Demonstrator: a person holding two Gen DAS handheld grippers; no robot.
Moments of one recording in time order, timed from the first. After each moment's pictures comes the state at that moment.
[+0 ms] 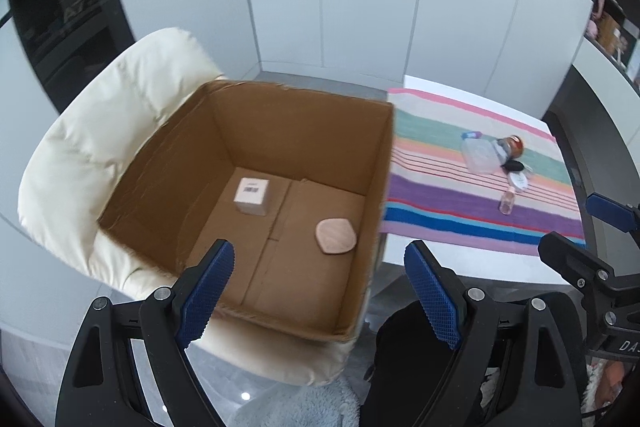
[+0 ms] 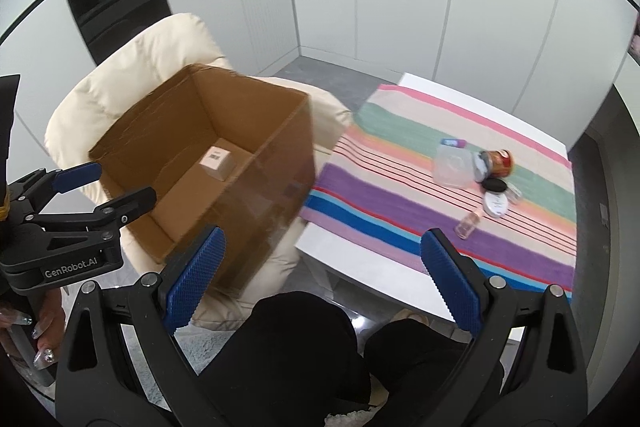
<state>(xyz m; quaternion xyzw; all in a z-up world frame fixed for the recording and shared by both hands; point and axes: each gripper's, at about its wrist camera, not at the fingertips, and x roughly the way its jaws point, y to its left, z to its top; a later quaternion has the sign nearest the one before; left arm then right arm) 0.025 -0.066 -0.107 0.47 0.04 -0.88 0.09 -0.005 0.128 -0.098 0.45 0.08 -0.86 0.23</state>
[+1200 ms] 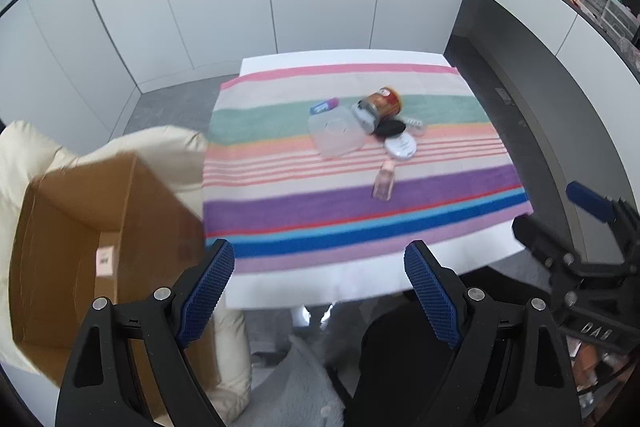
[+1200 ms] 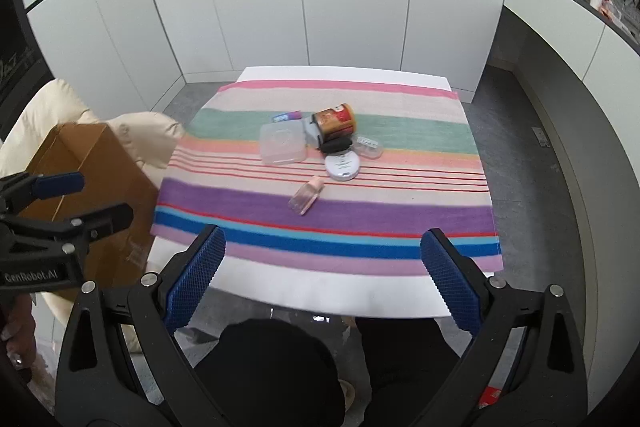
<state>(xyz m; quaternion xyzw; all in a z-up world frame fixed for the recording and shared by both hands) -0.090 0.138 -0.138 0.51 -0.05 -0.85 -0.08 -0.061 0.333 -0.140 0.45 0.00 -0.89 0.06</state>
